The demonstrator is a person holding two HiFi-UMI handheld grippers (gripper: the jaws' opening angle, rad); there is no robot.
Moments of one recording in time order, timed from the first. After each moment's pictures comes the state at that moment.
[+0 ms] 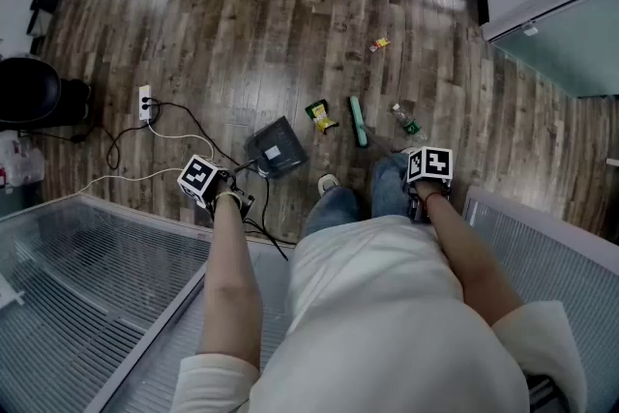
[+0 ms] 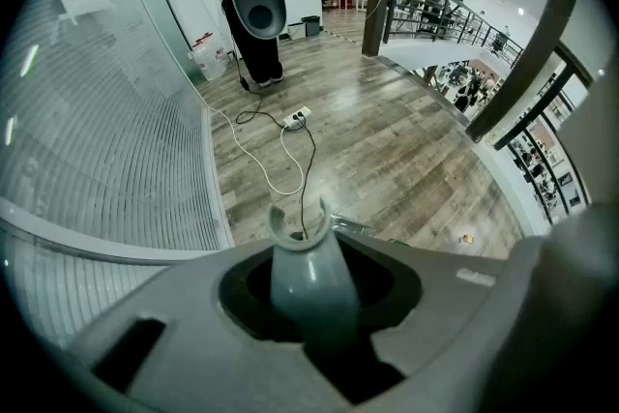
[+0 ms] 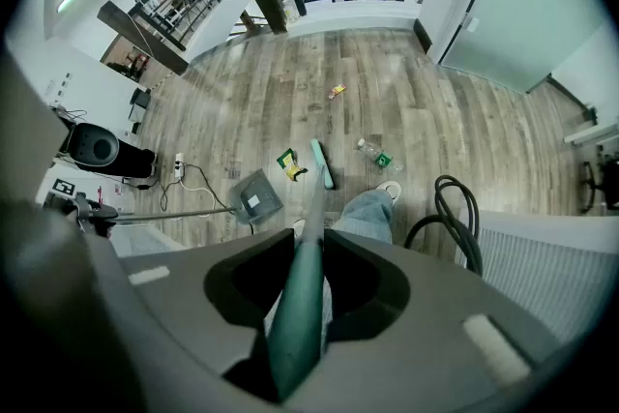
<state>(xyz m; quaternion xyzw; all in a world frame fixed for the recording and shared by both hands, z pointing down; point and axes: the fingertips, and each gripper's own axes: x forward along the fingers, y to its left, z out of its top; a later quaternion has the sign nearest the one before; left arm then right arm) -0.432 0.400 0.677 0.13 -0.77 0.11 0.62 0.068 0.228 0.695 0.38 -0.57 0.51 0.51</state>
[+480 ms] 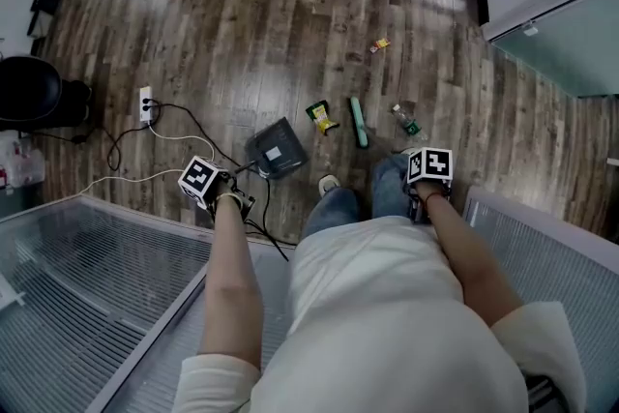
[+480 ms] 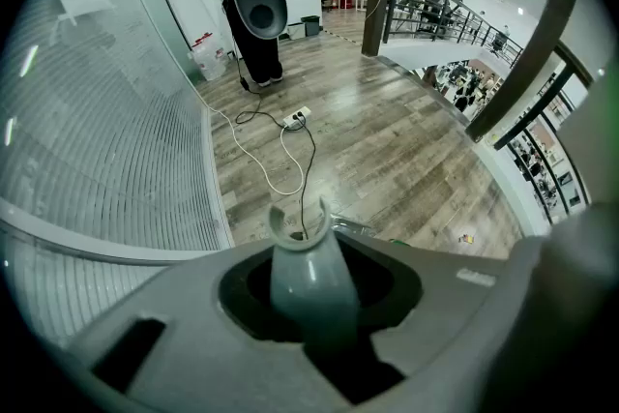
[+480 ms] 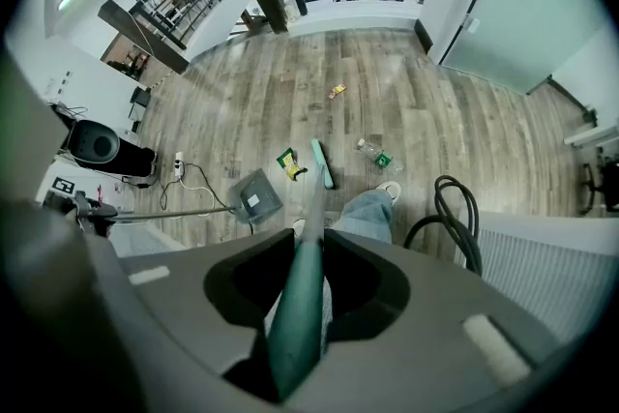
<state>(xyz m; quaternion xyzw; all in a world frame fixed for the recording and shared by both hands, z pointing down) -0.440 0.409 0.683 0.12 -0.78 0.12 0.61 0.068 0.228 0.695 0.38 -0.58 0.51 0.52</state>
